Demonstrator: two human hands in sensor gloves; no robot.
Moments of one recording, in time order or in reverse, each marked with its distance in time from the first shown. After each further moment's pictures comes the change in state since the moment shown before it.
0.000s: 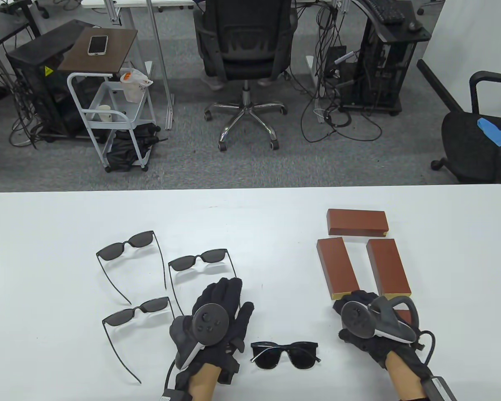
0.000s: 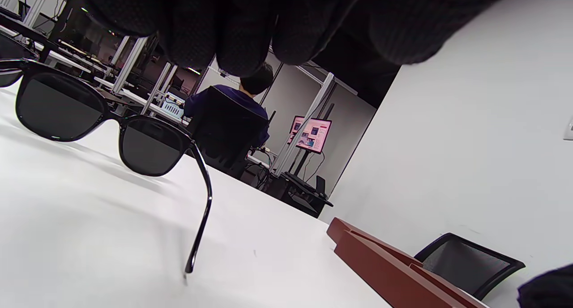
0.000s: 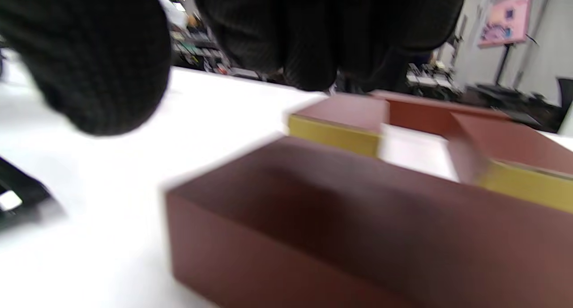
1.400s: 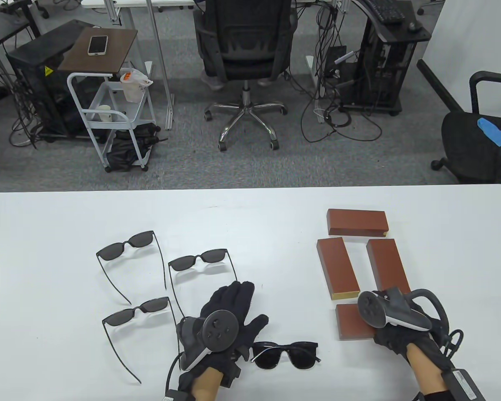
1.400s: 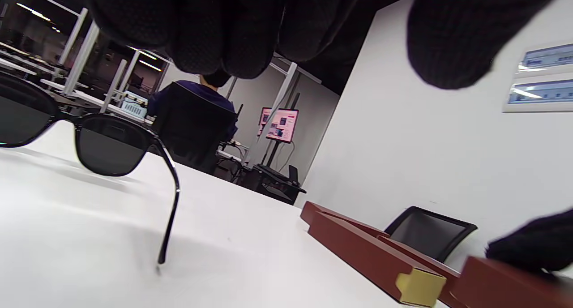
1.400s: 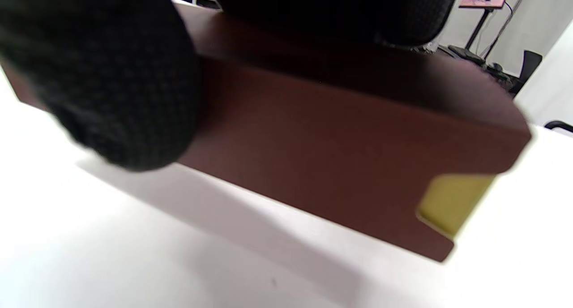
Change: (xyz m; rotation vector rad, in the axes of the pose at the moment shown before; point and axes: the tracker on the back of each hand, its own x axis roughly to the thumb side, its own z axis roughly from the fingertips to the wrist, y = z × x) left_hand 0.020 -0.004 0.005 -0.025 -0.163 -0.060; right_hand -0.012 -0.012 -0.004 0.144 0.031 0.129
